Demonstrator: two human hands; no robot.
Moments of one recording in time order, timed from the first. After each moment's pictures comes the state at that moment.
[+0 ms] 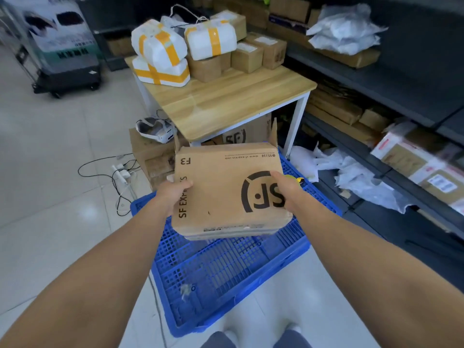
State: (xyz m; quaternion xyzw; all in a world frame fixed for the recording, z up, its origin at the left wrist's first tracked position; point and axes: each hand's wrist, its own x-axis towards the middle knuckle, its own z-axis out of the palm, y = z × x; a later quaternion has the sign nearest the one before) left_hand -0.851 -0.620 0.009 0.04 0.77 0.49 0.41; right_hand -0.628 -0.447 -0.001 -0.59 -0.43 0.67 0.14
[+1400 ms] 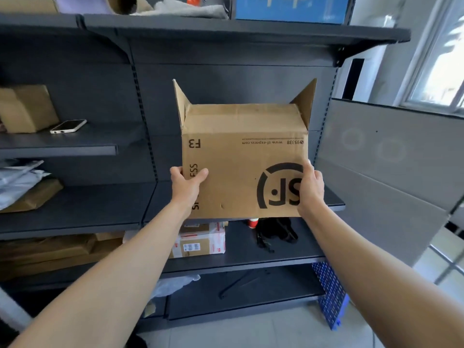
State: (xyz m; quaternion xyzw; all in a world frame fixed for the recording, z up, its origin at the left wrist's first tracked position) left_hand -0.208 -0.114 0.202 0.56 0.42 0.49 0.52; right_hand 0.009 -0.251 0.215 -0.63 -0.13 0.22 0.73
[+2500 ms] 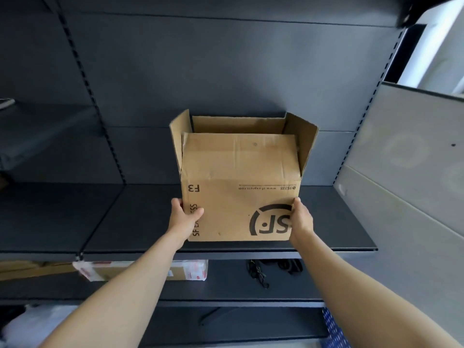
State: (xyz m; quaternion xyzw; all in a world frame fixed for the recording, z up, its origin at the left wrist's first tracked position) left_hand -0.032 0.059 0.067 0.57 0.56 0.36 0.49; right_hand 0.220 -0.047 0.070 -0.68 -0.08 0.34 0.64
